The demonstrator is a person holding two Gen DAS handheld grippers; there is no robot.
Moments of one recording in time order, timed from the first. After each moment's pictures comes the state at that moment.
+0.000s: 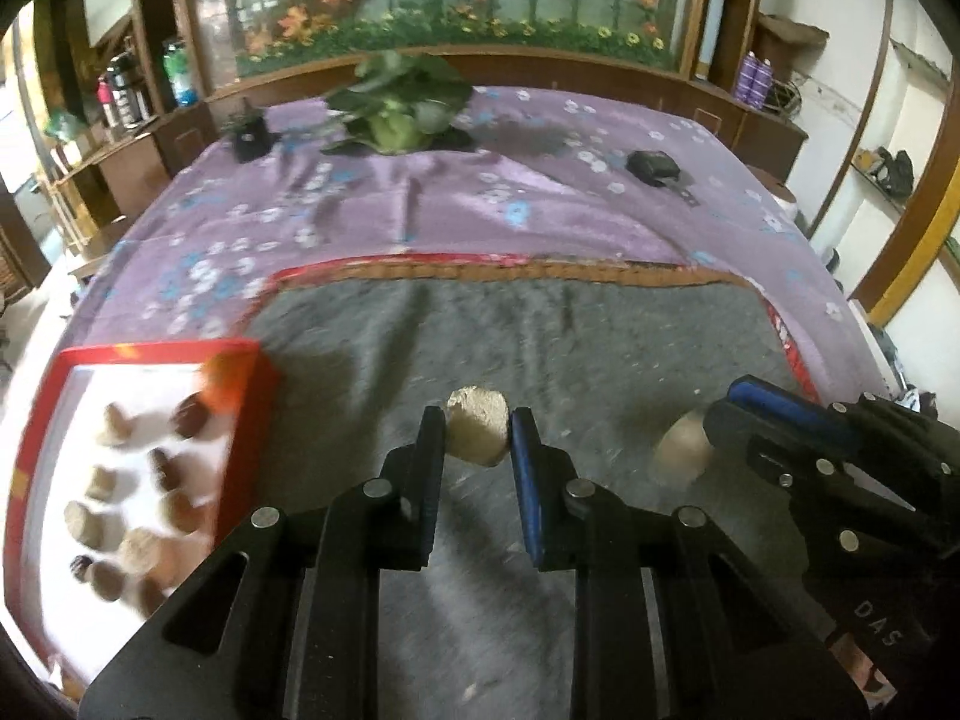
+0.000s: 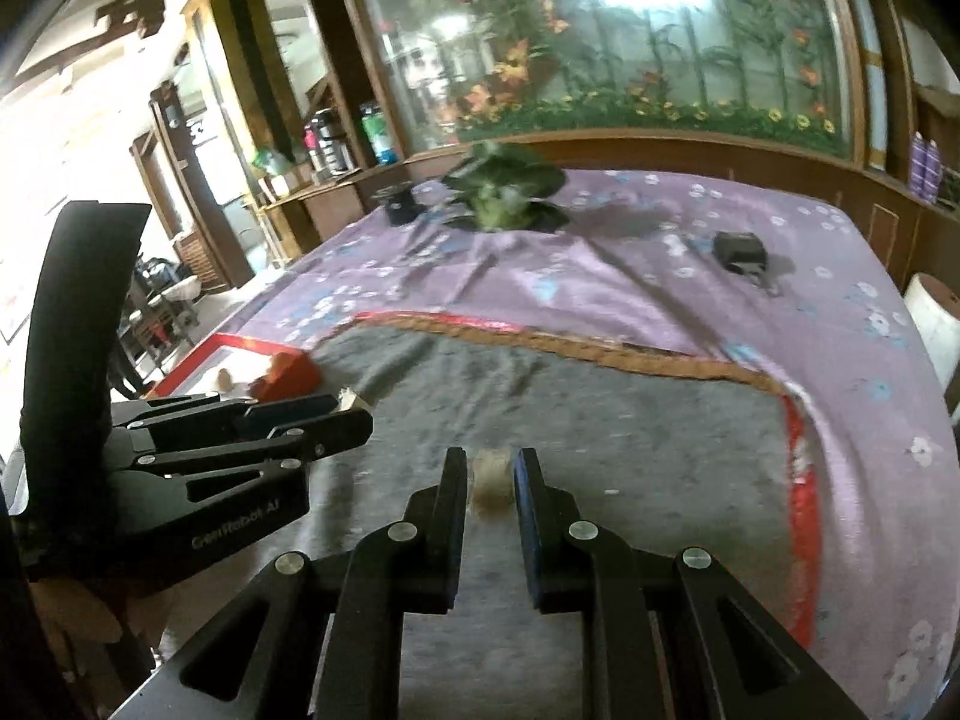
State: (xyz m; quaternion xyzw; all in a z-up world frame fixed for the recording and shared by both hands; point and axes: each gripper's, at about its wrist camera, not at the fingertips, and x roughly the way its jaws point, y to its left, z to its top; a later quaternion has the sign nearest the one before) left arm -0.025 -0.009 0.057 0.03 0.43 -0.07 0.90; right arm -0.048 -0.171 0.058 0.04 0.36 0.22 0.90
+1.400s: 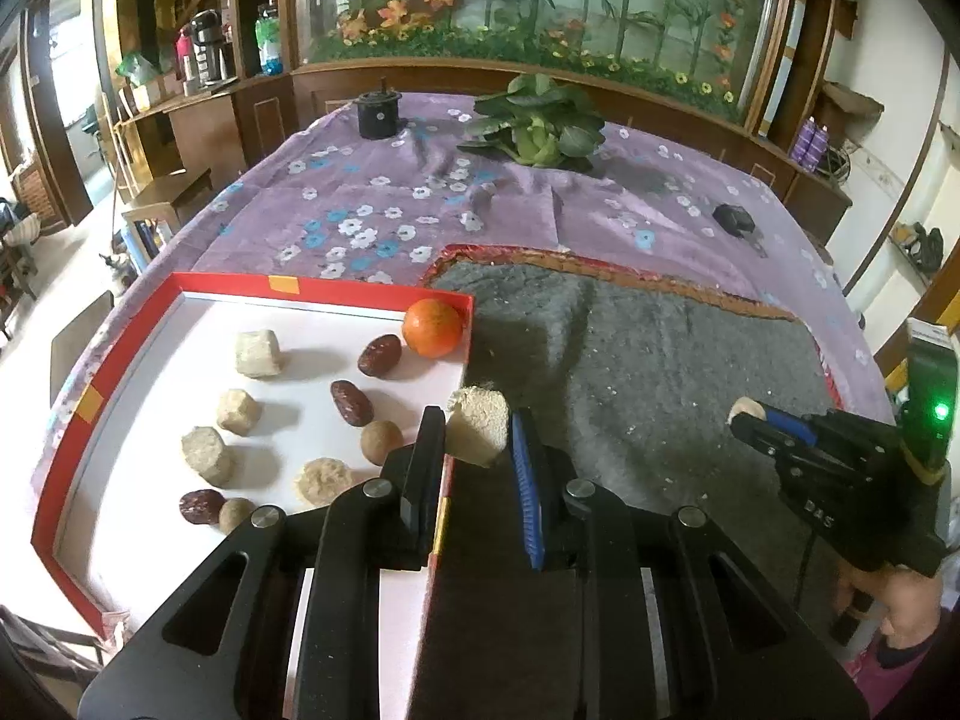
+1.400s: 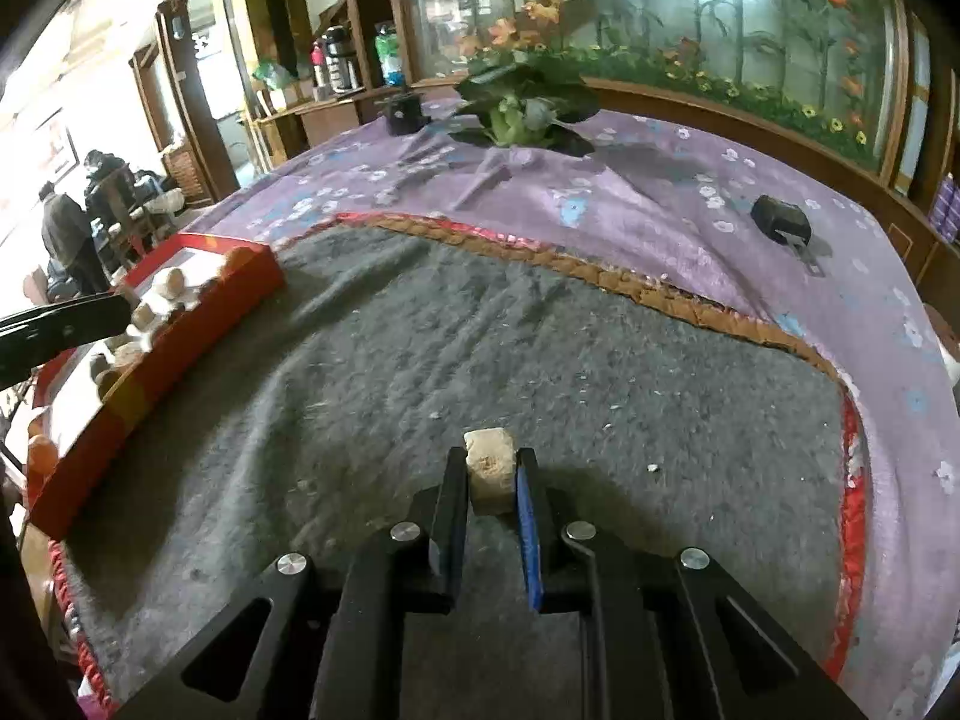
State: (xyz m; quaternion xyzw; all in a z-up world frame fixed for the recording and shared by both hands) left arm -0.061 0.092 0.073 -0.03 0.42 -0.02 0.91; right arm -0.027 -0.141 0.012 -0.04 0.41 0.21 0.88
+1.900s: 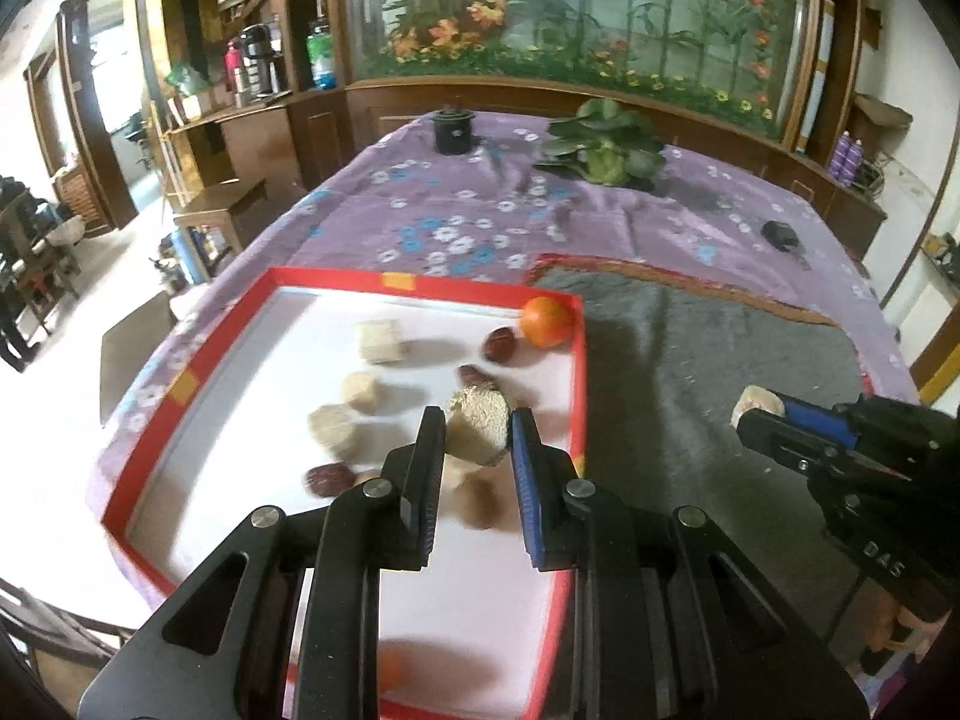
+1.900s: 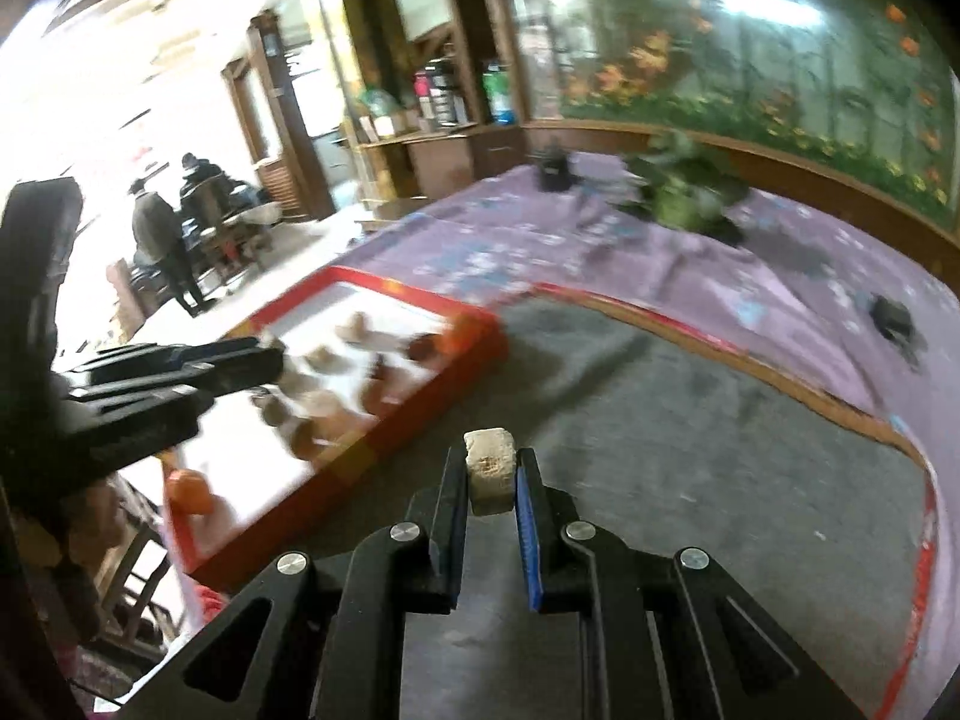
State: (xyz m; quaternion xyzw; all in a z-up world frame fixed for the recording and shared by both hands) left arm -0.095 0.139 0.080 -0.02 0.40 0.04 0.92; right arm -0.070 -0.049 0.067 -0.03 0.37 0.33 0.87
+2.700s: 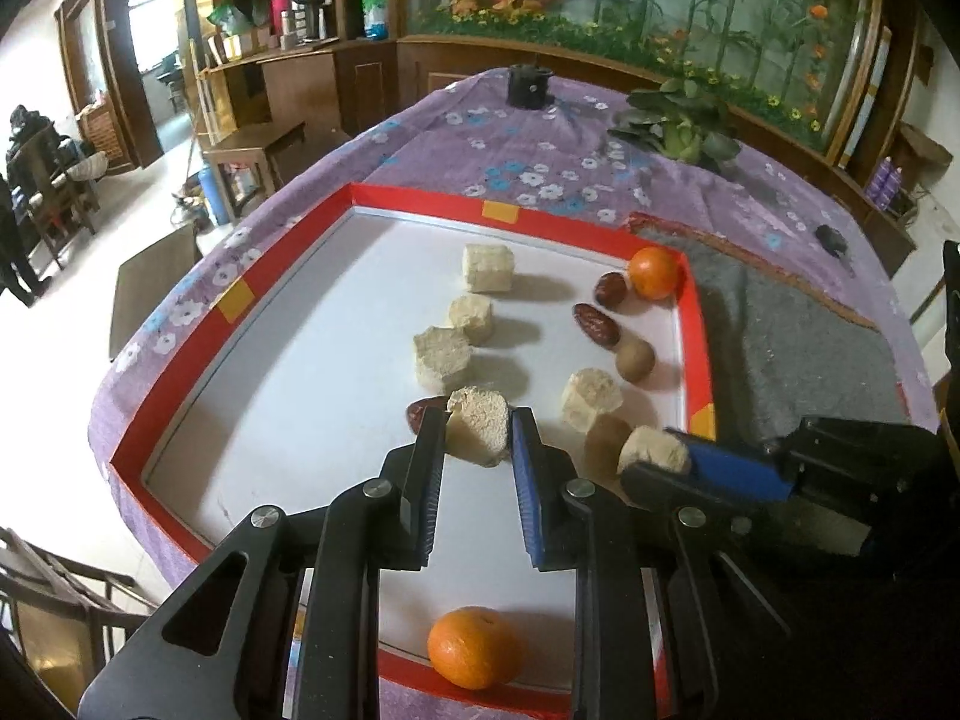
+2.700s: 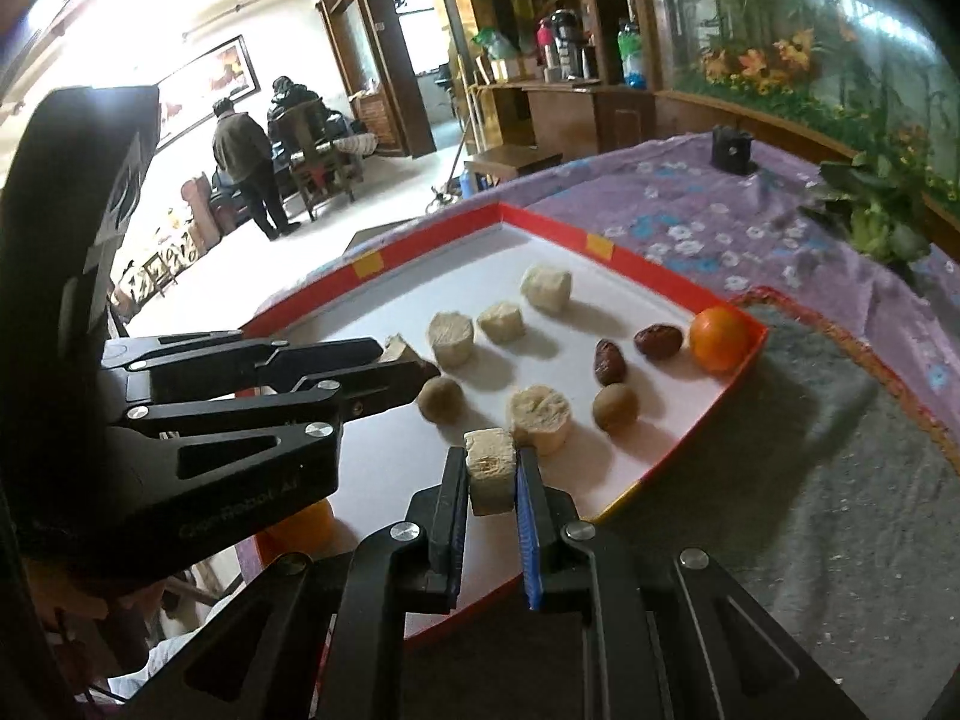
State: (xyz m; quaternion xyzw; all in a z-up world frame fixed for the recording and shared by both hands) left arm -0.102 0.193 0.048 -0.06 0.43 0.08 0.90; right arm -0.083 0.070 0.040 -0.09 0.40 0.43 0.80
